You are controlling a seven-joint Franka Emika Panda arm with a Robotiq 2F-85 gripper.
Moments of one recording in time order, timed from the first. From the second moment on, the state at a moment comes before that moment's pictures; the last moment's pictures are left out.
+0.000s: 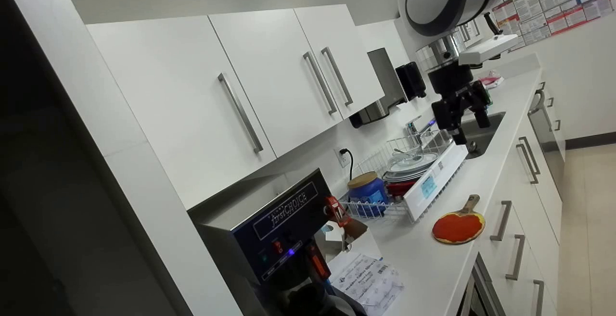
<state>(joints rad) -0.01 -0.60 -0.01 -2.50 0.02 1.91 -0.04</state>
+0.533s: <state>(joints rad) -0.07 -0.55 -0.14 -2.47 0.02 2.07 -0.05</state>
